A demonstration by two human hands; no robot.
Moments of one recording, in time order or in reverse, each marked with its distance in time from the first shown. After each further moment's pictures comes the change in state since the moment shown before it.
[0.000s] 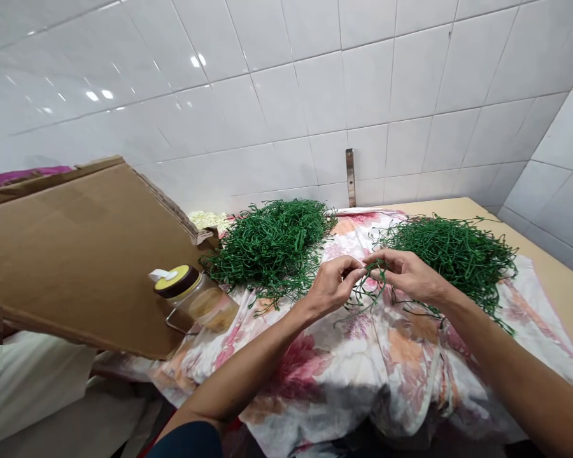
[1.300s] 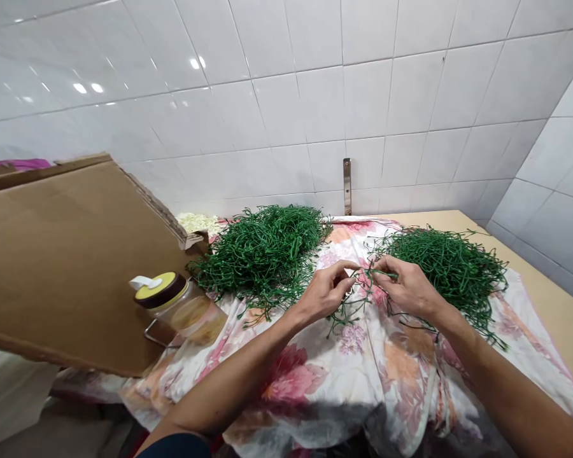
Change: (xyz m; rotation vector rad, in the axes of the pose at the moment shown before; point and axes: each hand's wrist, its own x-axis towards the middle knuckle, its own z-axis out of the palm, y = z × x) left_hand 0.001 -0.018 -0.008 -0.168 -0.112 -0.146; right_hand -0.002 -0.005 0.002 -0.501 0.218 -0.021
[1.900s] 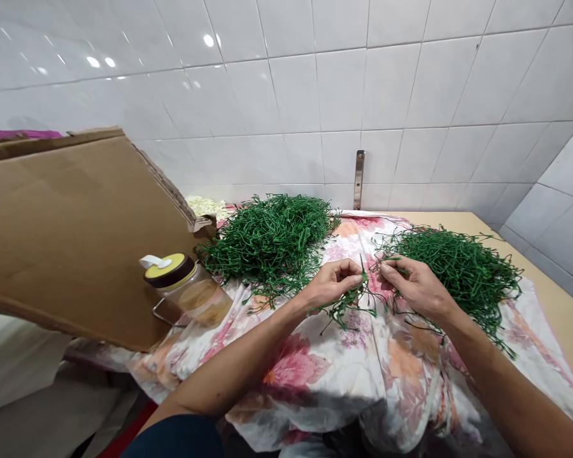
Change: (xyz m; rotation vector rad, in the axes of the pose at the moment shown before) left_hand 0.001 -0.005 0.002 -0.583 -0.090 -0.179; right_hand 0.000 -0.003 0.005 0.298 -0.060 0.125
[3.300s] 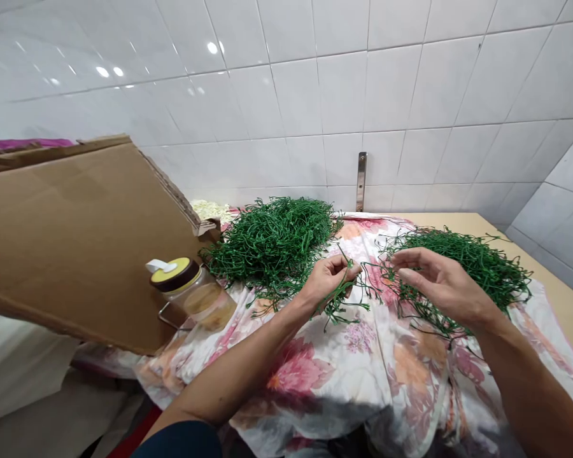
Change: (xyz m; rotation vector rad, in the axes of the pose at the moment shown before) left_hand -0.003 0.015 0.001 0.005 0.203 0.058; right_hand -0.012 -0.023 -0.026 -0.112 0.002 -0.108
